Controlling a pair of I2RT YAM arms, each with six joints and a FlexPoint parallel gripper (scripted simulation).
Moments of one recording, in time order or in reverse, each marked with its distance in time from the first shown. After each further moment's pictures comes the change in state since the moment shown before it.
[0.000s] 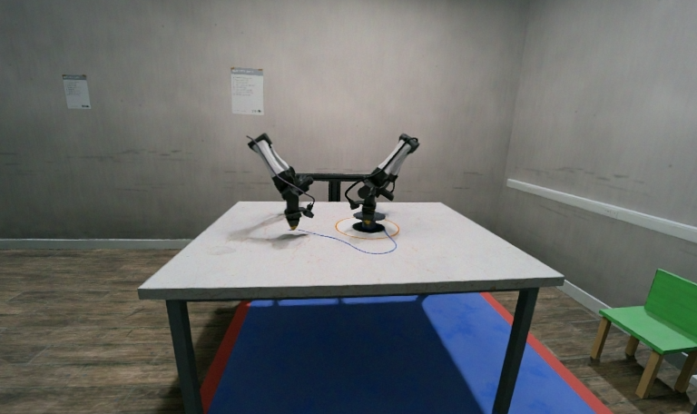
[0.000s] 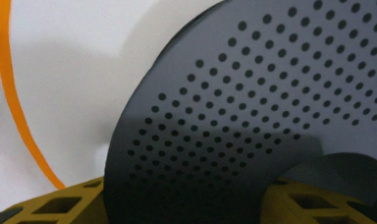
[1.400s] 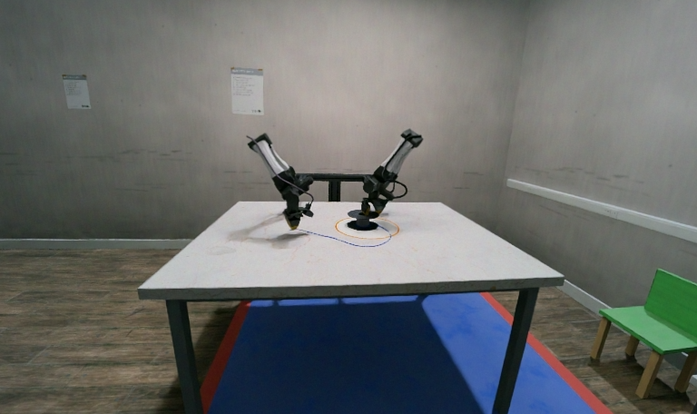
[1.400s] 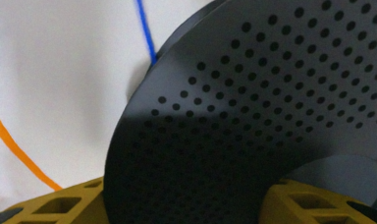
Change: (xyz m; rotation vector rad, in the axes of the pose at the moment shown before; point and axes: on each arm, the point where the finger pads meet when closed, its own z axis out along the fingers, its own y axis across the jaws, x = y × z) left arm 0.011 -0.109 0.003 0.020 -0.040 -2.175; right arm -0.001 0.002 0.001 -0.004 -0.001 -0.154
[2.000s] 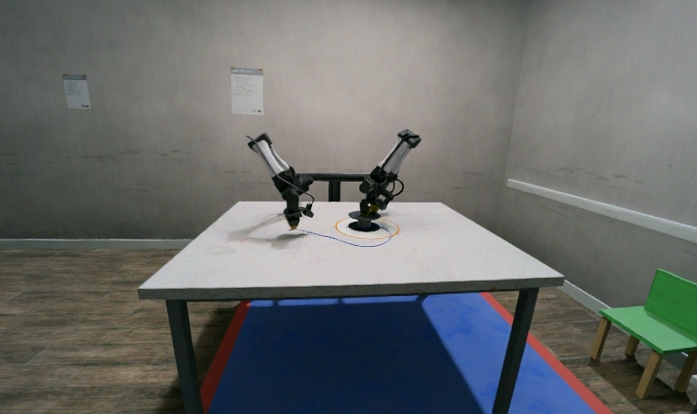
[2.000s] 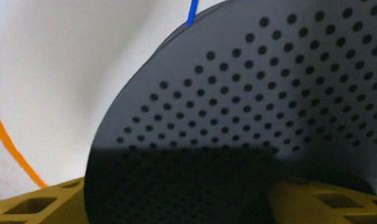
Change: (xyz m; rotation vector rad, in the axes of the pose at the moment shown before) left arm 0.000 -0.012 0.002 -0.018 -0.015 -0.460; right arm 0.001 -0.001 -0.001 -0.002 -0.001 0.078
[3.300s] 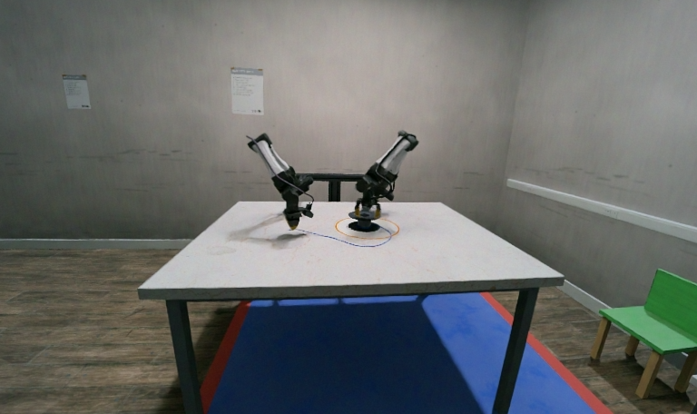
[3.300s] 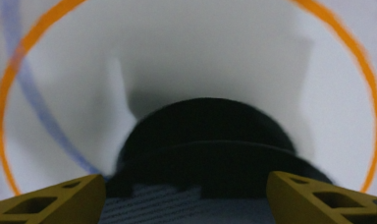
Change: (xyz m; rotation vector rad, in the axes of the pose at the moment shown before) left arm -0.040 -0.102 -0.023 -0.004 -0.076 1.070; right arm 0.001 0.001 0.001 -0.003 -0.001 0.010
